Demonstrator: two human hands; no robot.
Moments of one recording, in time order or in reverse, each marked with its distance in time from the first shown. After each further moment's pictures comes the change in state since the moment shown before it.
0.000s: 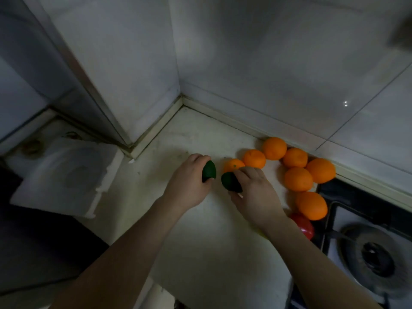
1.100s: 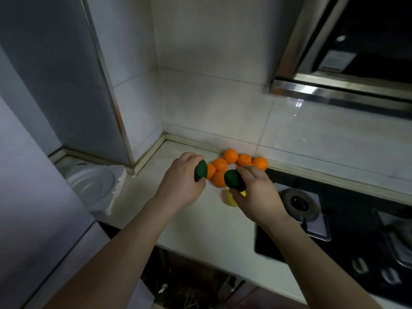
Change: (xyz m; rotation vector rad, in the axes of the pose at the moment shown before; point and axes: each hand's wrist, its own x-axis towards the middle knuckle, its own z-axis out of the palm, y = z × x) left_hand -0.199 0.096 -0.123 -0.027 0.149 0.293; right_hand -0.218 -0.131 -0.136 -0.024 0.422 0.091
